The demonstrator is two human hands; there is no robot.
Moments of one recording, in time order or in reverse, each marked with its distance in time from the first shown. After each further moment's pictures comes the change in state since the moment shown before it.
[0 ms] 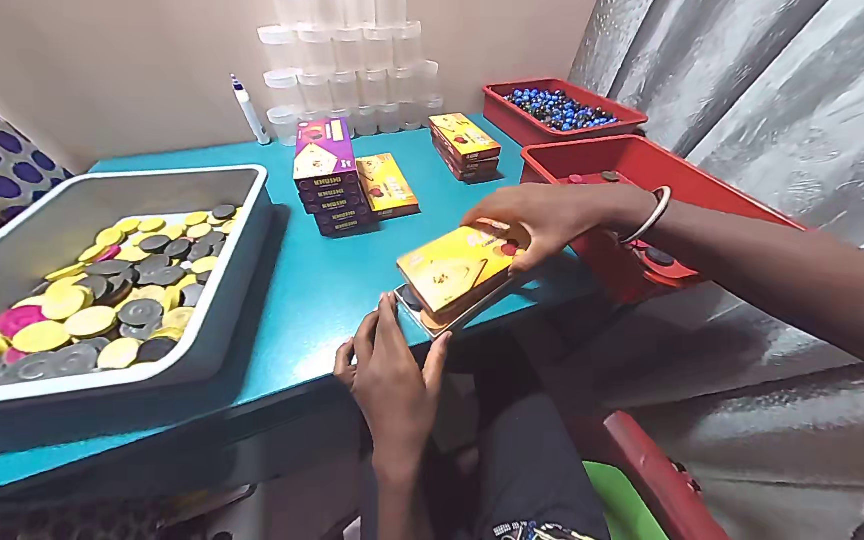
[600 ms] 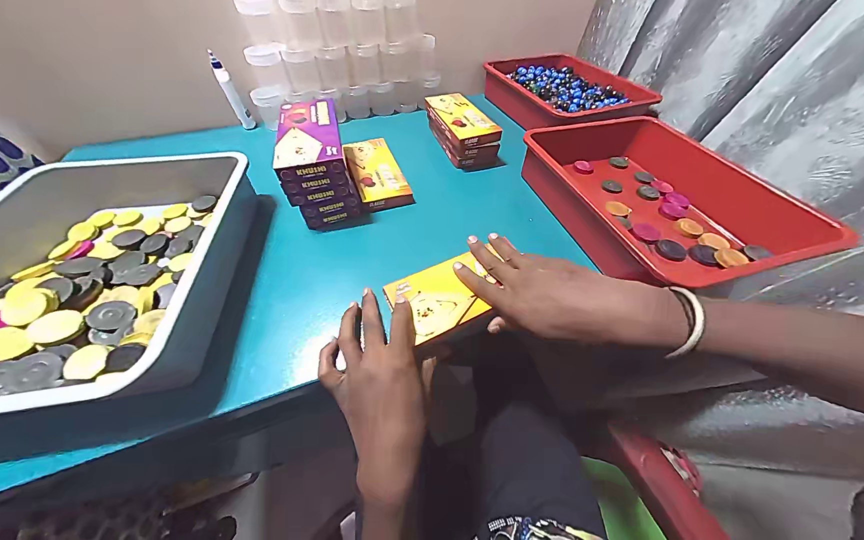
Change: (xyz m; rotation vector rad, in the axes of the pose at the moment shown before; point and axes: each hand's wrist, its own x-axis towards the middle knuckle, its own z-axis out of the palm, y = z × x) left_hand 0.009 0.006 -0.016 0.193 -0.223 0.070; right_hand -0.018 -0.101 0.062 -0.310 -0.215 0.430
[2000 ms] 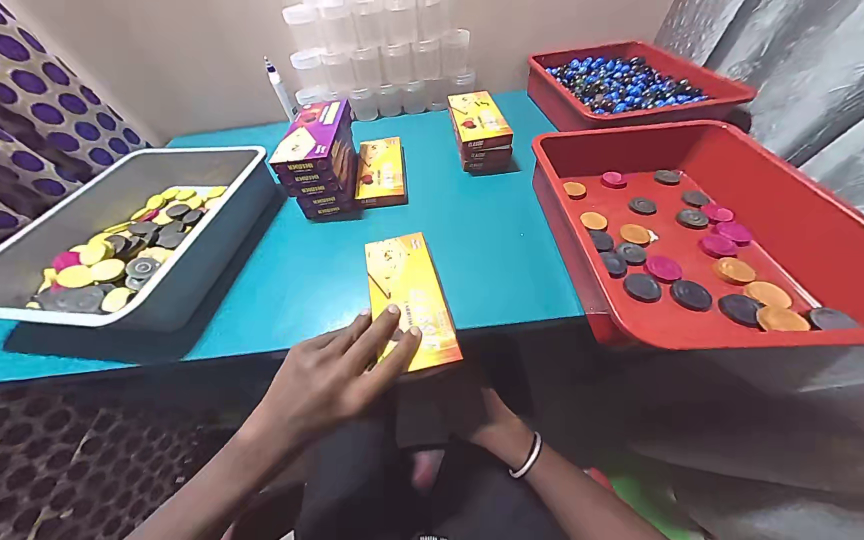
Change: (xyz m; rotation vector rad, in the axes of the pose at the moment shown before) left_hand 0.024 0.006 -0.021 0.055 0.010 0.774; right_hand -0.016 -0.062 0.205 0.673 0.418 -0.033
